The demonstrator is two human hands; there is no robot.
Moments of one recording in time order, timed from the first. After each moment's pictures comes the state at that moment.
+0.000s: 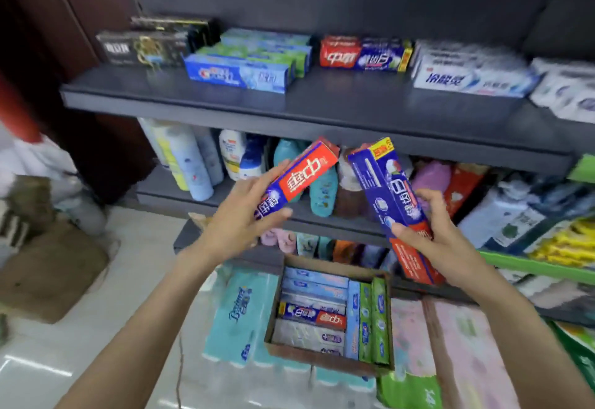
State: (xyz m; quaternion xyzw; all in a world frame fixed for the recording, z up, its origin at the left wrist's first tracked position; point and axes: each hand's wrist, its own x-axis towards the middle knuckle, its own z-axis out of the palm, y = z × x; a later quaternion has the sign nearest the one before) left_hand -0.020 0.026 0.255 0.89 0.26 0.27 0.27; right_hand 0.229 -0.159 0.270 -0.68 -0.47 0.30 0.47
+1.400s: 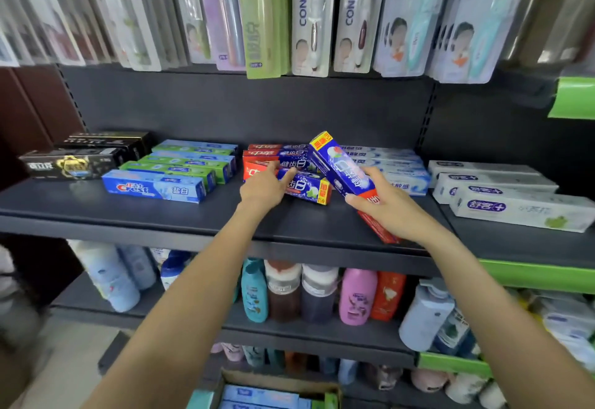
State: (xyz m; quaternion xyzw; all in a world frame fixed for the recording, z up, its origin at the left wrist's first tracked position) left_hand 0.259 0.120 0.362 0.82 0.51 0.22 0.15; right_hand 0.398 -0.071 0.389 -0.74 -0.56 0.12 0.35
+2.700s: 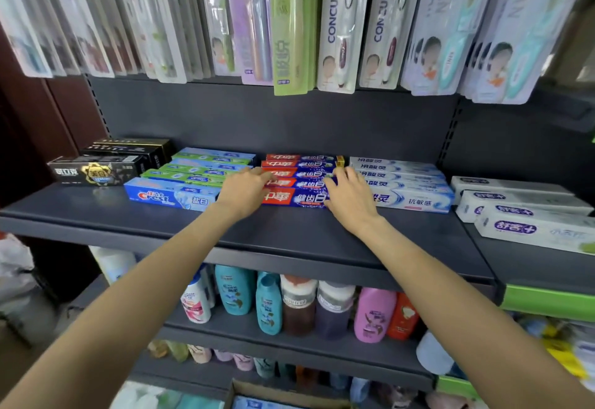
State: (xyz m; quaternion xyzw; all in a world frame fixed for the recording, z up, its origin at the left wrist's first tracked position) left_hand 0.199 0.176 0.371 0.91 0.38 0.14 -0.11; right_hand 0.386 0.059 0.354 -0.75 -0.61 -0.25 0.04
